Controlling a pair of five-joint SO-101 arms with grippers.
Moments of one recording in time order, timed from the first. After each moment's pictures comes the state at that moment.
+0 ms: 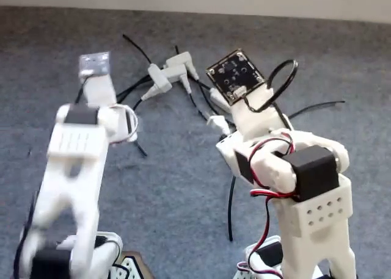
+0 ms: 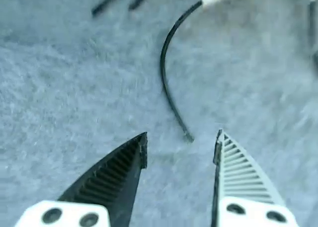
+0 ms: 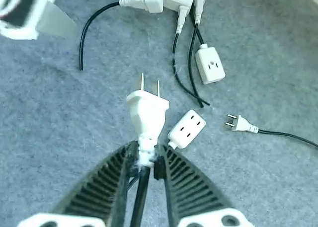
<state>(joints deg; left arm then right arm) -4.1 -24.8 32.0 67.2 14.9 -28.5 -36.6 -1.9 99.0 17.2</state>
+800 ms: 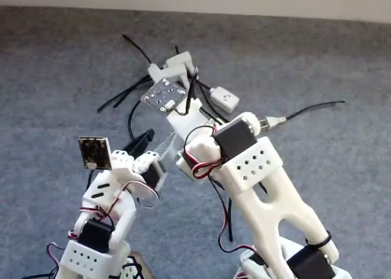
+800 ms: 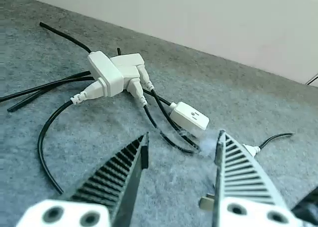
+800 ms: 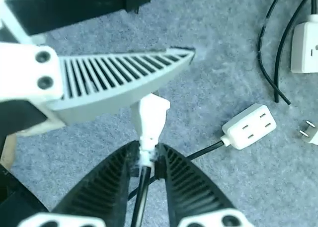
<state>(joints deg) 14.6 -102.4 95.6 29.3 26.3 -42.0 -22.8 8.7 92.8 16.8</state>
